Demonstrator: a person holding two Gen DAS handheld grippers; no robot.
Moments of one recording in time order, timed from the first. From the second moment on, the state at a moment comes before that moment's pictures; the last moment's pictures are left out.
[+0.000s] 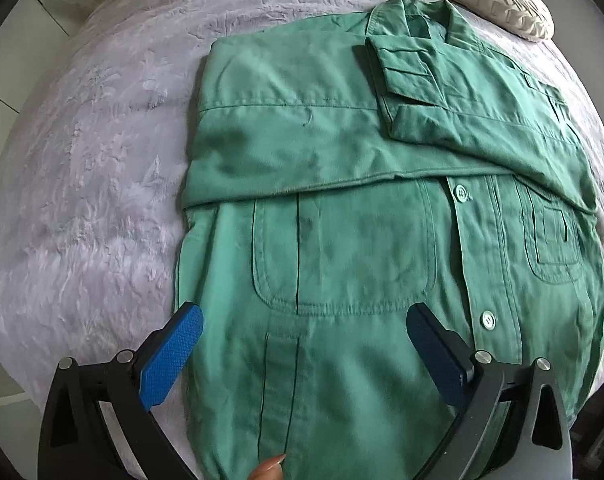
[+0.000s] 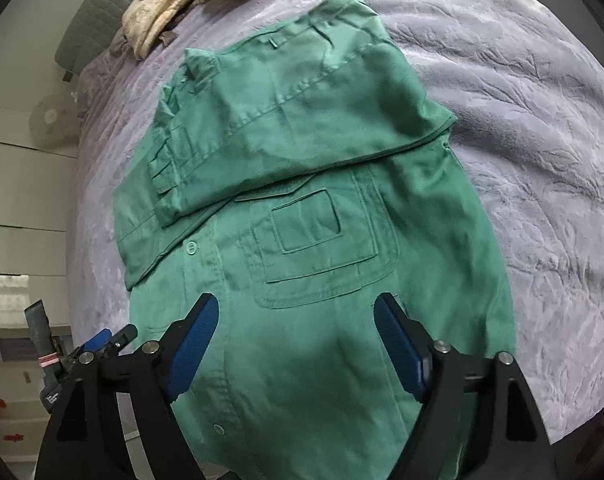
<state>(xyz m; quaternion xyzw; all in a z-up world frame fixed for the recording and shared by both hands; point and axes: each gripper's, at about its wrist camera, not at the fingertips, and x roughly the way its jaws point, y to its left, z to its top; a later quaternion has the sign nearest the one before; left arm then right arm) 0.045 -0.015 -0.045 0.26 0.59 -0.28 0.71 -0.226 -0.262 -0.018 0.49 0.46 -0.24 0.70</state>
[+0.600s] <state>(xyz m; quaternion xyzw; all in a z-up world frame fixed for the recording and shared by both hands) 0.040 0.017 -0.059 0.24 0.63 -0.29 0.68 -0.229 -0.235 -0.031 0.51 0.48 -0.20 0.69</state>
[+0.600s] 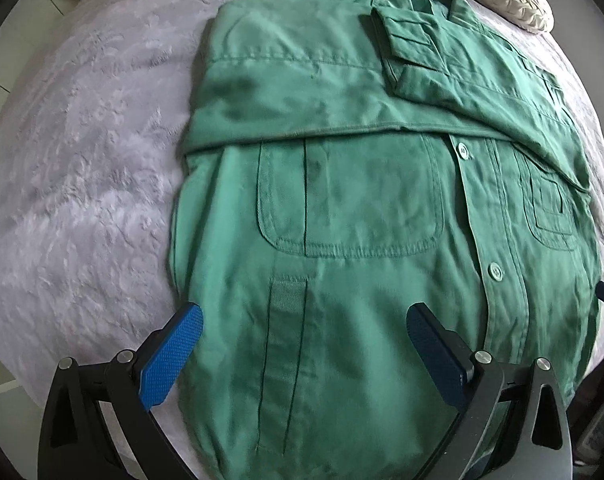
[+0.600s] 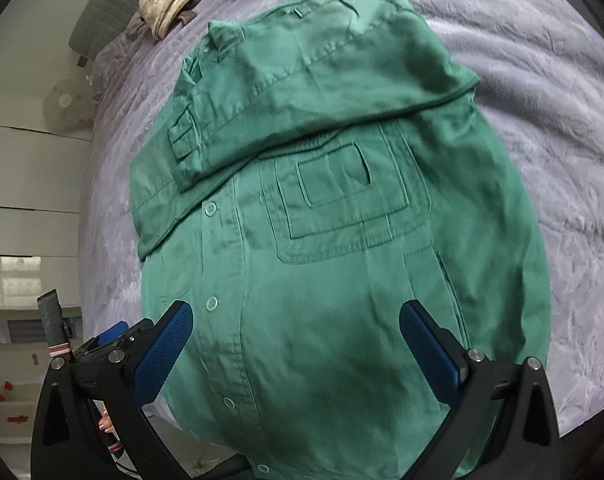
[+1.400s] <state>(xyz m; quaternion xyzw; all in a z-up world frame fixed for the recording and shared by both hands) 0.036 0.144 -0.129 0.20 0.75 -0.34 0.54 -0.396 -0.241 -0.087 0.61 0.51 -0.17 0.58</state>
